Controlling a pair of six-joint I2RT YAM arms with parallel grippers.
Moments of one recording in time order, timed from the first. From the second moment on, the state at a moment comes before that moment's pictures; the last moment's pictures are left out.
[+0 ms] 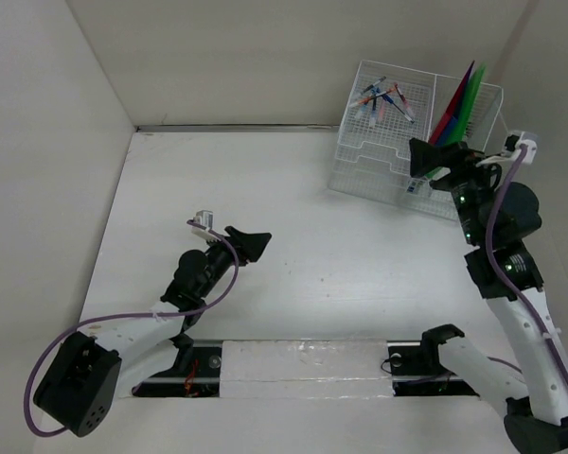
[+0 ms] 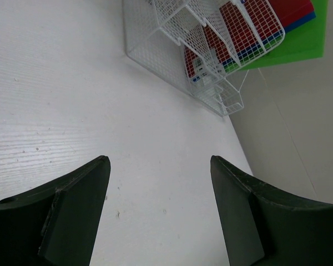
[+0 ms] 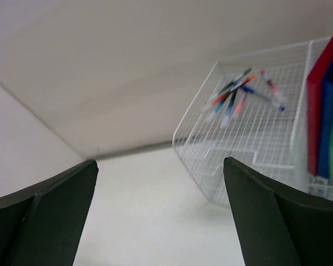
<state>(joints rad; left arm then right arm) -0.53 0.93 0.15 0.76 0.05 -0.84 0.26 0.80 1.11 -0.09 0.14 0.45</state>
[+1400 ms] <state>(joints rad) -0.53 0.81 0.22 0.69 0.00 -0.73 0.04 1.22 0.90 -0.03 0.45 0.46</state>
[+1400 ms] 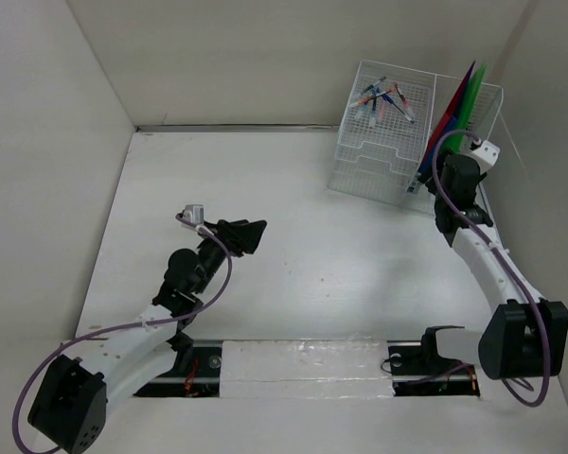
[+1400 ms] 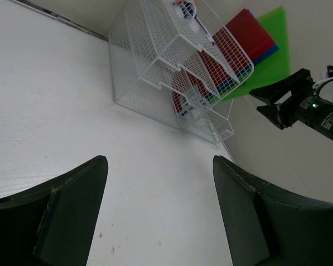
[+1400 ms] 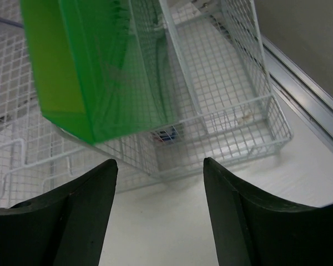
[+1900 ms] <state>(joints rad) -0.53 0.78 0.22 0.68 0.01 -0.73 -0.03 1.30 0.97 0.05 0.40 0.40</state>
